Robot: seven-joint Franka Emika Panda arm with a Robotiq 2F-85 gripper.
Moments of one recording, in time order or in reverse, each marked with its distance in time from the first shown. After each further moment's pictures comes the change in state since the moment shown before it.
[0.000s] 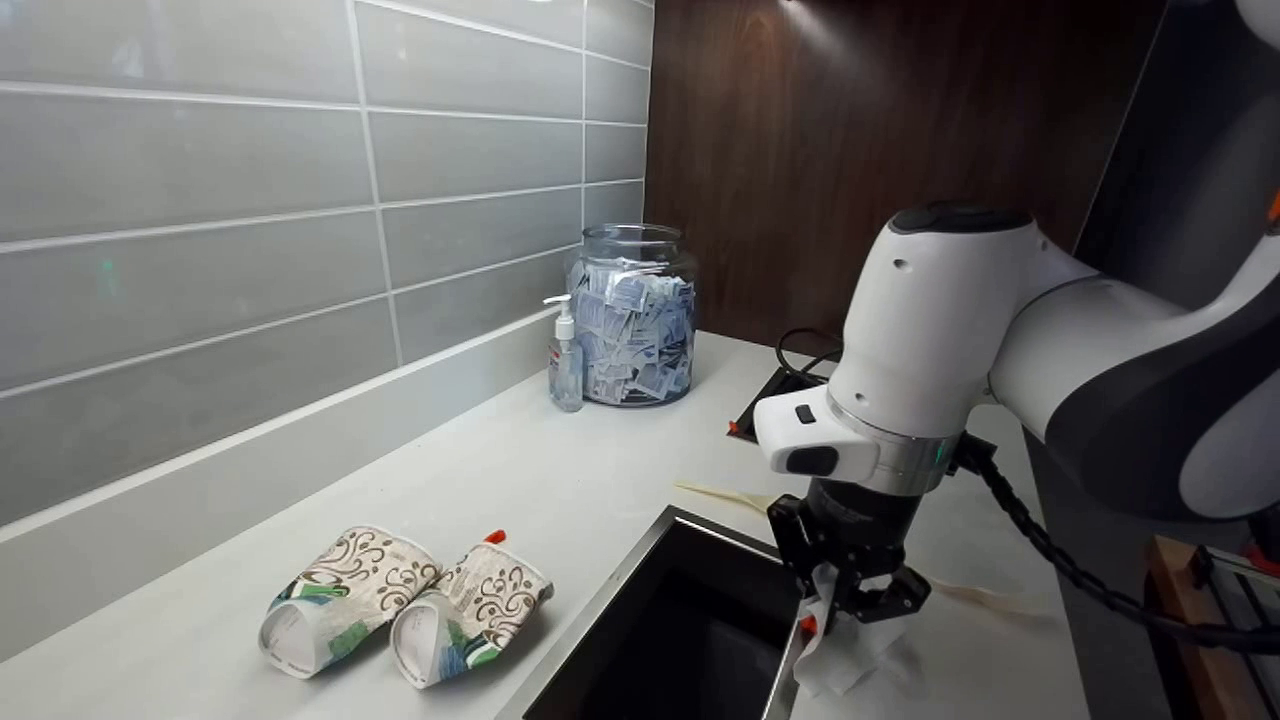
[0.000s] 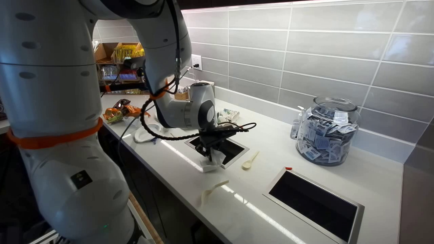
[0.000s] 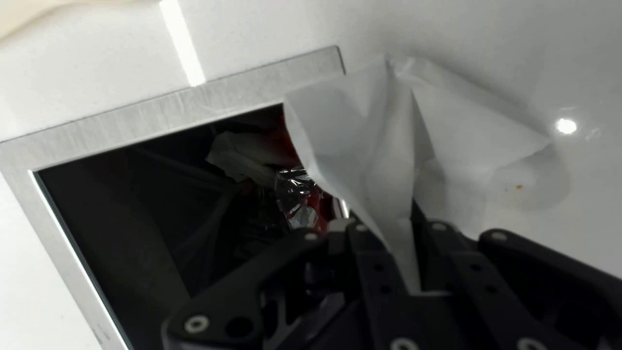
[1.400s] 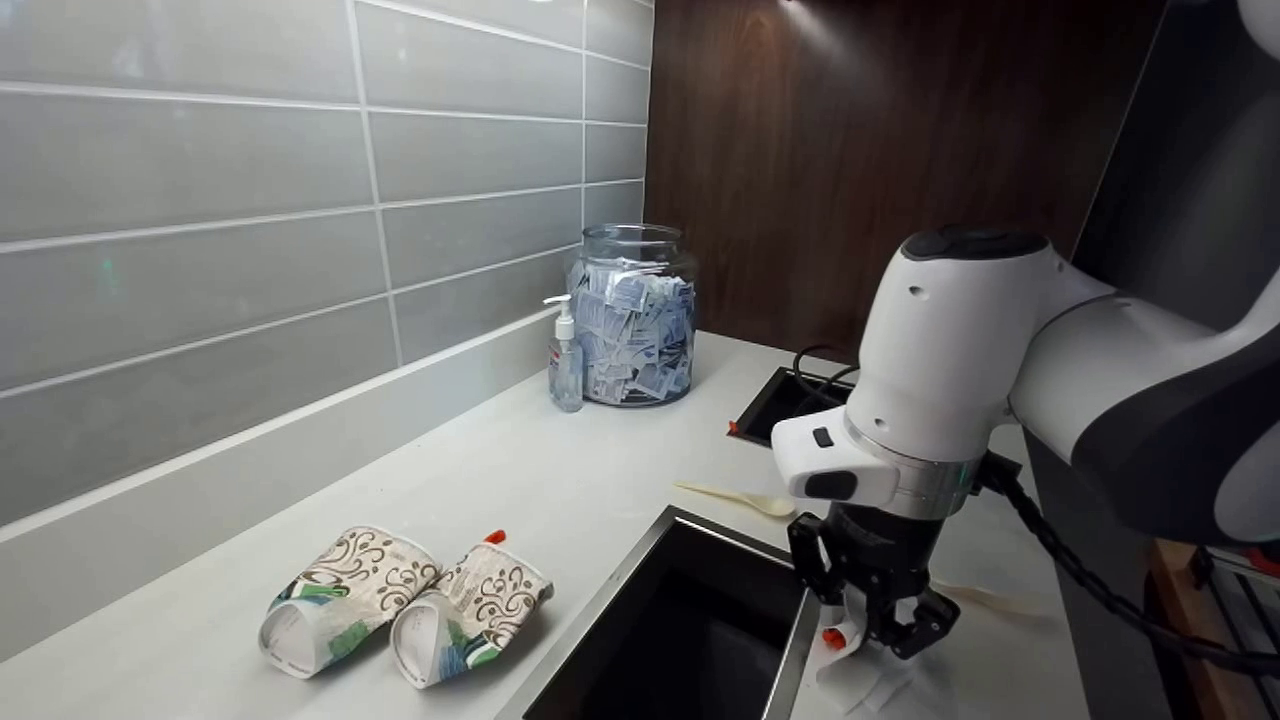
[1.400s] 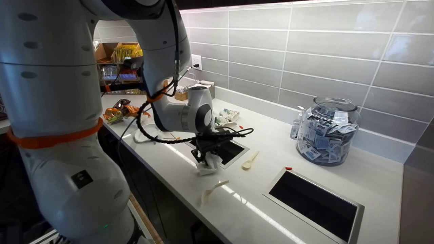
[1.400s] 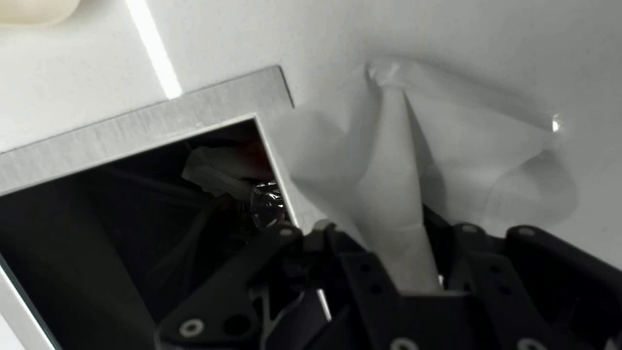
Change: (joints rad) arm 0.009 0.005 0.000 -0.035 -0.001 0.000 0.039
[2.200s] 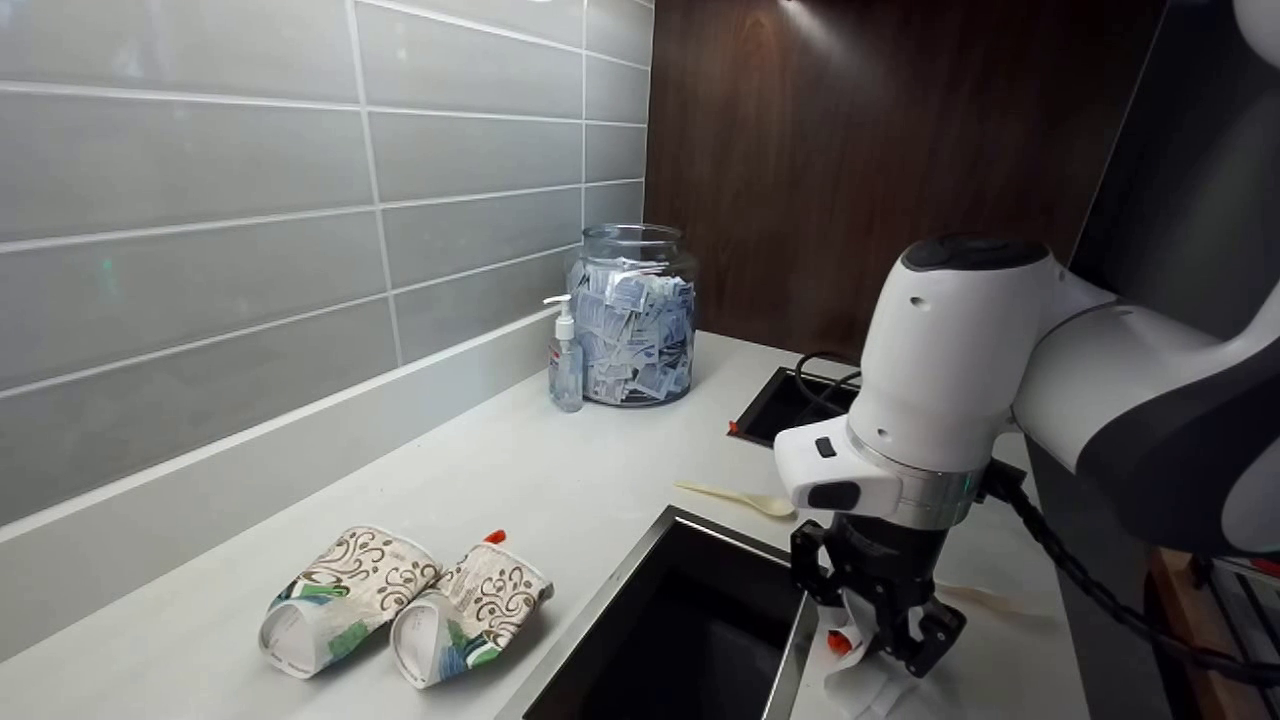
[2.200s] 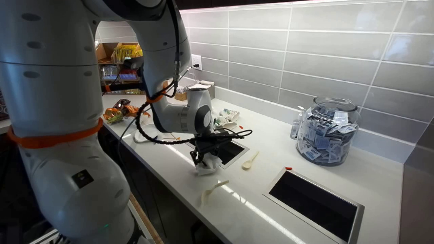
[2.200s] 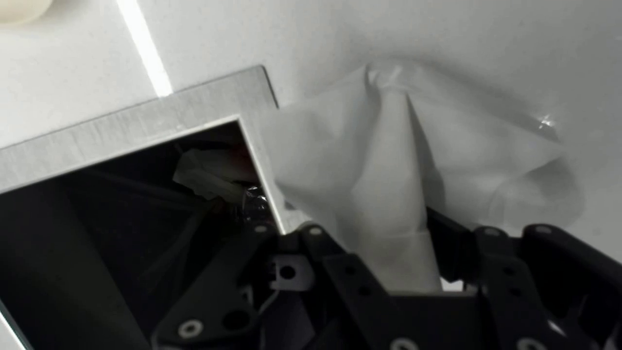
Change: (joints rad) arm 0.008 0.011 -0.002 -0.004 -0.001 0.000 0.009
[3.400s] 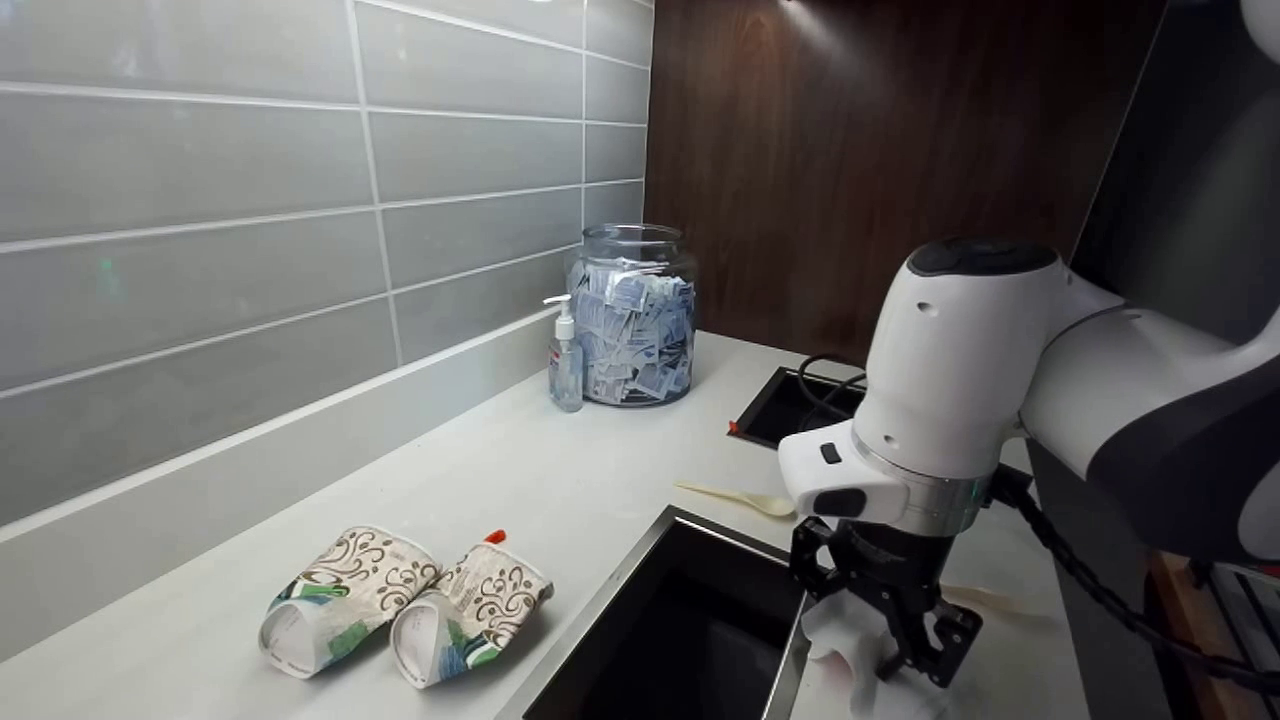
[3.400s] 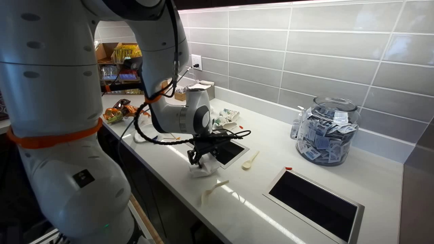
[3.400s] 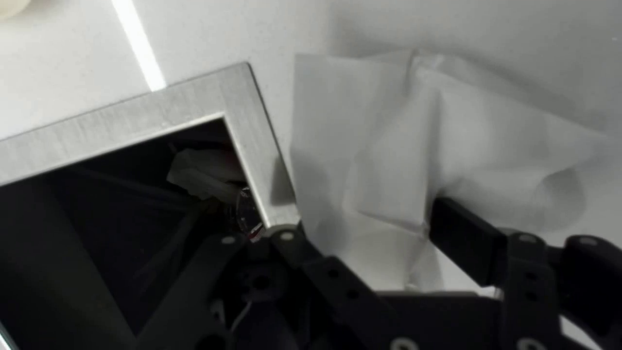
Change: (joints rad) arm 0.011 -0.003 -0.001 -0.008 0.000 0.000 0.007
